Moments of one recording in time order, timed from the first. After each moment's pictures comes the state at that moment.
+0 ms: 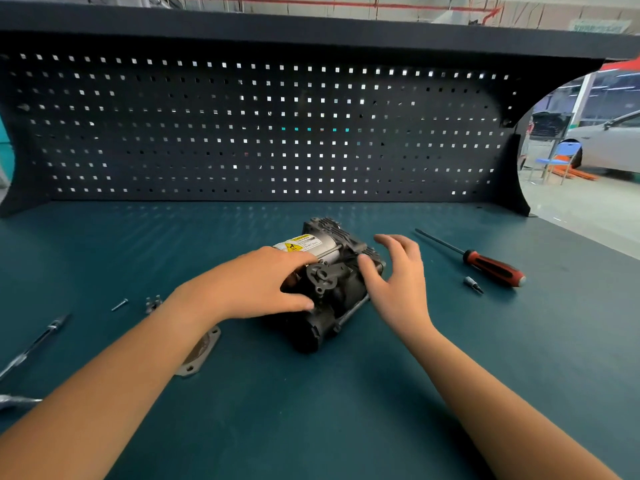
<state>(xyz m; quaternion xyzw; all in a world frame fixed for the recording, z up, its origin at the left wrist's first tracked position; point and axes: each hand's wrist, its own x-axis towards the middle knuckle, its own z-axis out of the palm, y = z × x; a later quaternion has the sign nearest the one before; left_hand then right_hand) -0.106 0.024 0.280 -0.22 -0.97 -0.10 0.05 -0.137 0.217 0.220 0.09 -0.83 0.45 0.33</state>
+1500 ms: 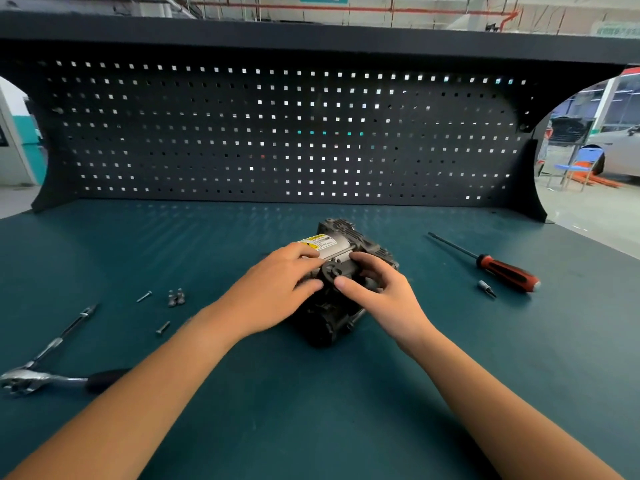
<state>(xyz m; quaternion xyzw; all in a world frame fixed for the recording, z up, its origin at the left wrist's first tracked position) -0.098 0.024 0.257 -0.22 -0.95 -0.18 0.17 -0.124 0.205 0.213 0.17 -0.75 0.63 0.09</state>
